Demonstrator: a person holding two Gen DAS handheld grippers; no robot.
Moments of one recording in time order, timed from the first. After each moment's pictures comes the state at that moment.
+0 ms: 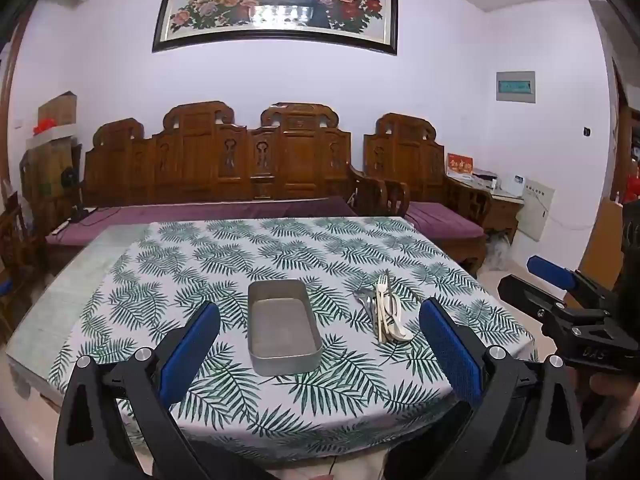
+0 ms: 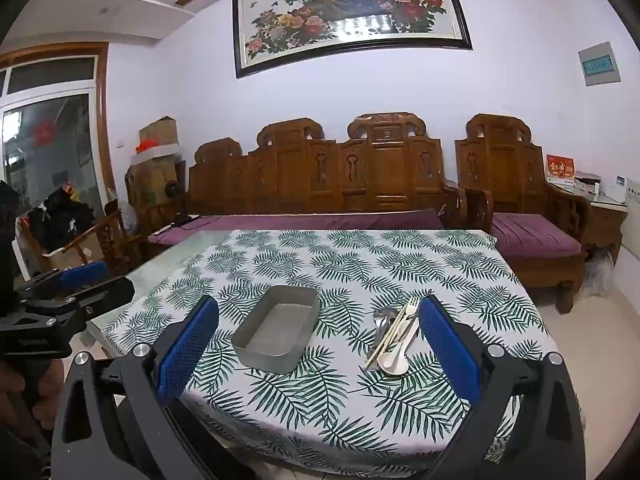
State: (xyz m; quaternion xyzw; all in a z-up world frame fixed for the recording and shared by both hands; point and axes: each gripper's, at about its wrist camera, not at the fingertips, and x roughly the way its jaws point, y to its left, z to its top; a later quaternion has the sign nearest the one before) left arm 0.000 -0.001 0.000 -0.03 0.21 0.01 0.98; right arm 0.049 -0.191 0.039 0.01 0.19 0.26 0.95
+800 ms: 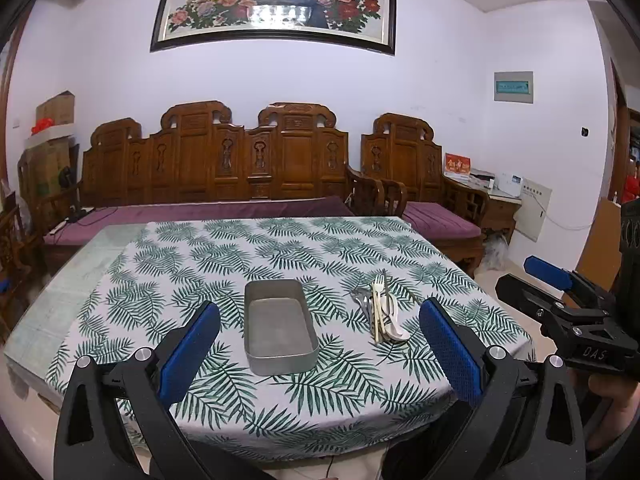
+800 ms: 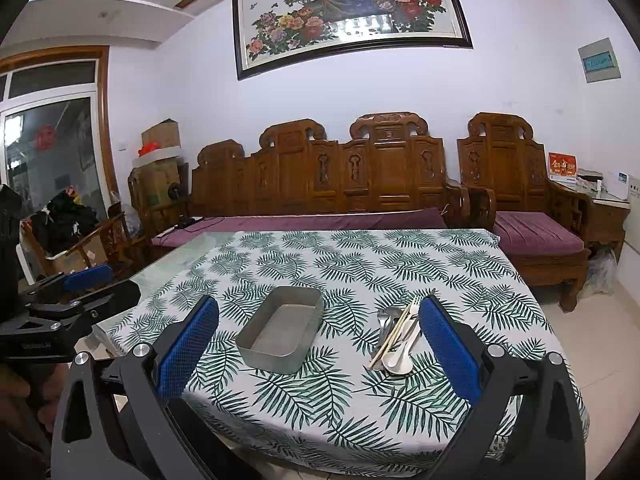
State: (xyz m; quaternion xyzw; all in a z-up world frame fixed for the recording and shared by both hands) left arm 0.000 -0.002 0.001 -0.03 0.21 0.00 0.98; right arm 0.044 -0.191 0.038 0.01 0.19 0.26 0.95
